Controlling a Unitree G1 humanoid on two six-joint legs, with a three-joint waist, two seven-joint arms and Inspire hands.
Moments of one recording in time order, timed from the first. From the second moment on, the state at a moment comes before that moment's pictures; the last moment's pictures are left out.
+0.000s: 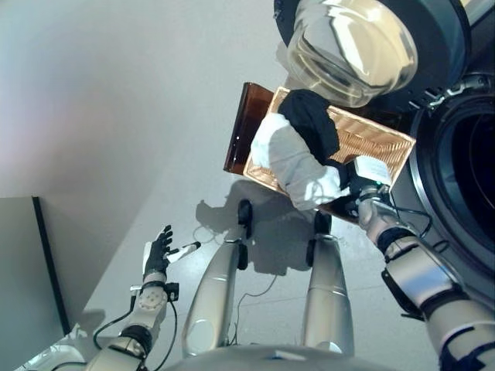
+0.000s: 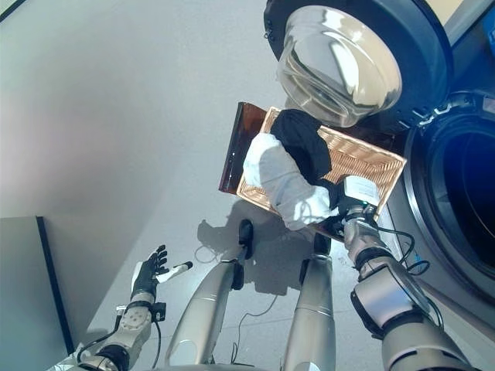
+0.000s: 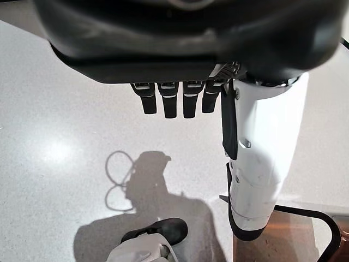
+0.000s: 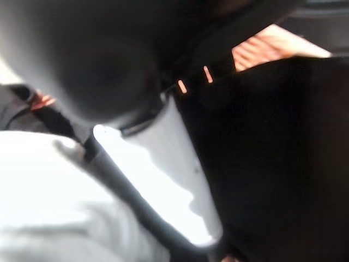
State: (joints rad) left arm -0.15 0.23 -0.24 1.10 -0.24 -0.41 0.27; right arm -0.79 -0.50 0.55 1.37 -0.45 -0.06 -0.43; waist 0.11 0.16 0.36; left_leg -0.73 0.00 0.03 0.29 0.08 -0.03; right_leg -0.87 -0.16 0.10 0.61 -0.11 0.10
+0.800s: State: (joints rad) left arm -0.06 0.24 -0.16 1.12 -0.21 -0.39 0.26; right arm -0.60 -0.54 0.30 1.21 -0.26 -0.08 -0.41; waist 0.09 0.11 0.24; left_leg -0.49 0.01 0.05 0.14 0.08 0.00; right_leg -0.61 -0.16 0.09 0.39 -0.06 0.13
